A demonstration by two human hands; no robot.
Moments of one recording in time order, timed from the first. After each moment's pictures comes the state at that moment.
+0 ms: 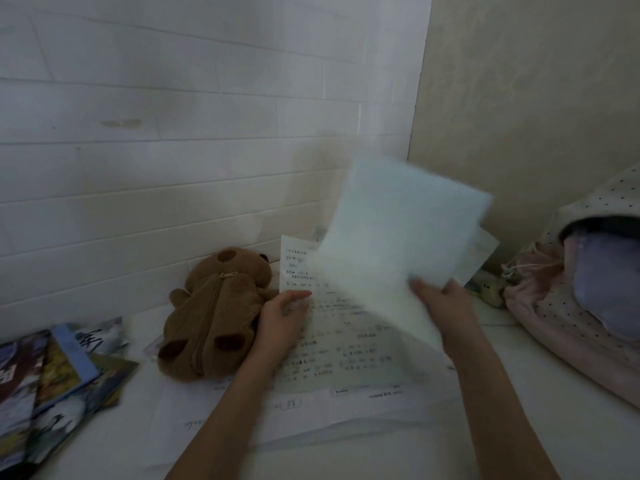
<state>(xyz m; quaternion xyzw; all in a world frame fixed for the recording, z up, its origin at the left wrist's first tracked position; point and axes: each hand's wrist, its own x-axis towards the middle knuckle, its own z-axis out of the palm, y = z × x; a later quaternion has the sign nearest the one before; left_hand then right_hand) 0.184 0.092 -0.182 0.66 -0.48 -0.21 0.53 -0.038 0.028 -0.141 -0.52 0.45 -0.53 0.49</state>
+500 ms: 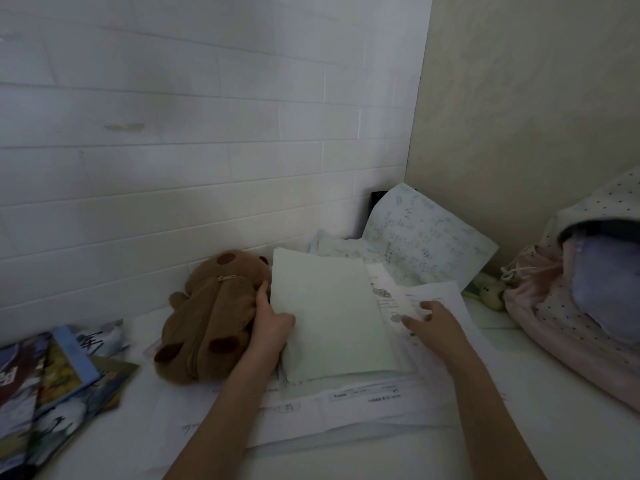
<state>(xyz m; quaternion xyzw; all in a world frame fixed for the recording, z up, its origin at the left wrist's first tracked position) 0.191 0.093 -0.177 0.63 -0.33 -0.32 0.63 -0.042 0.017 -0.172 -0.63 0.64 -0.29 0.34</state>
